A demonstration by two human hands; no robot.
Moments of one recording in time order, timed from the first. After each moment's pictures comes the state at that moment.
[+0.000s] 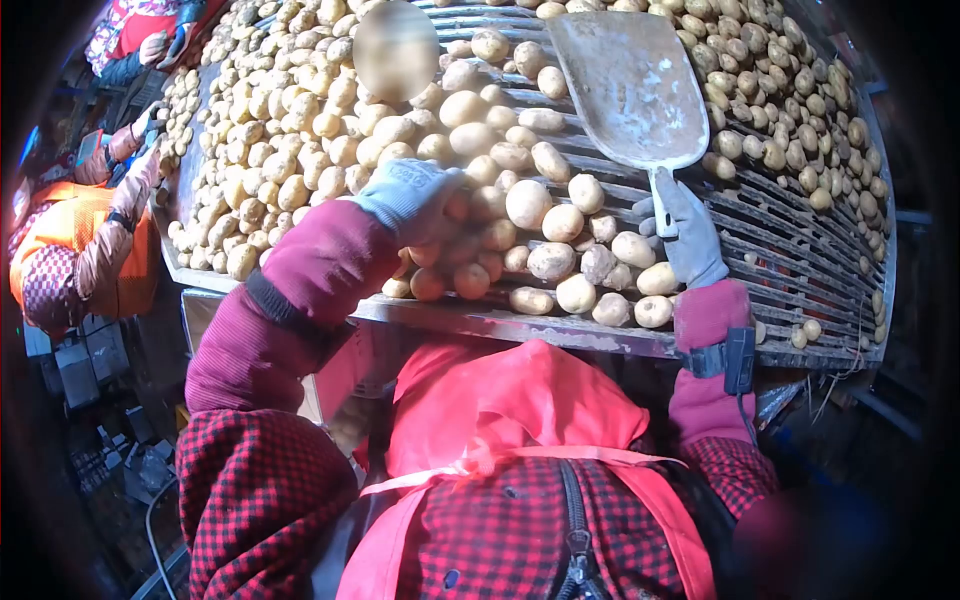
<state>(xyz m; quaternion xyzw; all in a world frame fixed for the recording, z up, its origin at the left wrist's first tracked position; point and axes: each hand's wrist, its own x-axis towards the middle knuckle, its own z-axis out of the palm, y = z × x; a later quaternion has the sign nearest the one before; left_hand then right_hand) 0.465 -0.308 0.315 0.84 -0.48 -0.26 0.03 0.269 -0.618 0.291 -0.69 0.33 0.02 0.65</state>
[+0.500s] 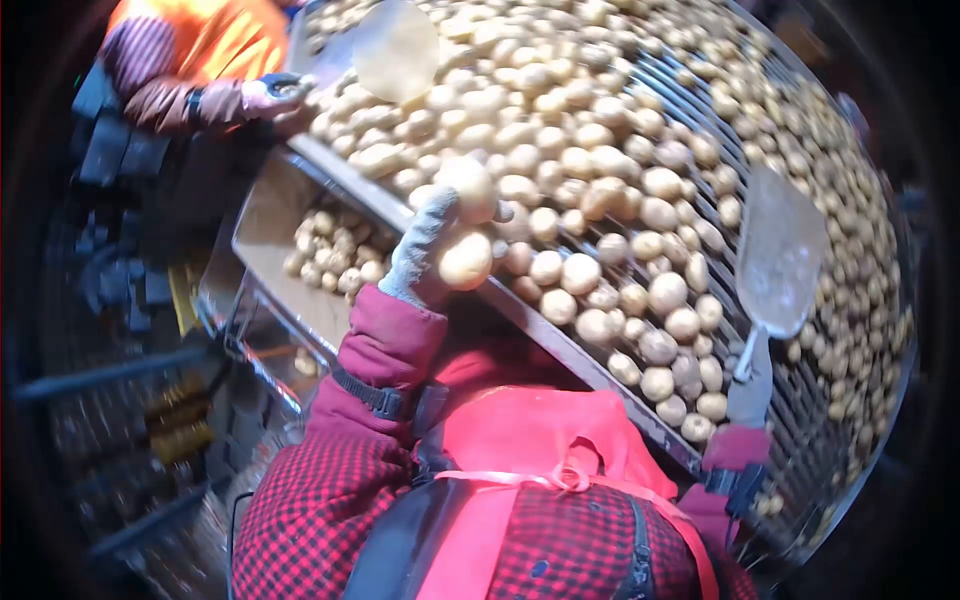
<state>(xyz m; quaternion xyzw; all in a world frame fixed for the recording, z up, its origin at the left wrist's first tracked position) 0.367 -0.152 0.306 0.37 0.07 -0.13 0.92 0.248 -0.661 0.241 -0.67 0.28 0.03 0.68</state>
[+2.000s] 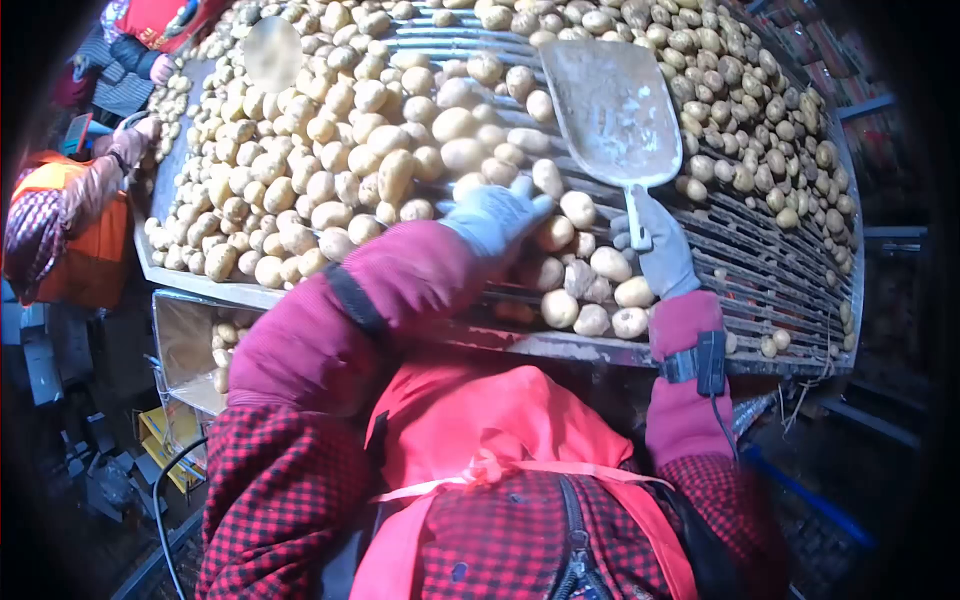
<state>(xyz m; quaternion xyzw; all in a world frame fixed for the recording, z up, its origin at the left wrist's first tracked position) 0.405 -0.372 0.291 0.83 -0.53 -0.16 0.09 0.268 -0.620 0.275 -0.65 0.31 -0.01 0.69</state>
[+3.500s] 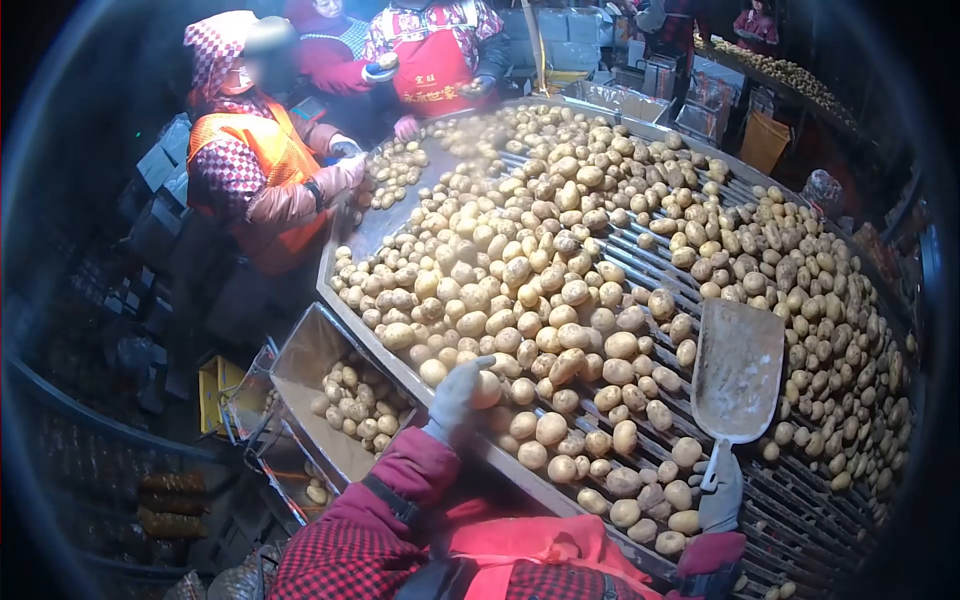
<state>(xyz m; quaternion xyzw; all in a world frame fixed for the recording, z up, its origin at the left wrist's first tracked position) 0.375 -0.181 0.288 0.55 0.14 -0.08 0.82 0.262 -0.630 0.272 -0.63 0.31 0.02 0.71</state>
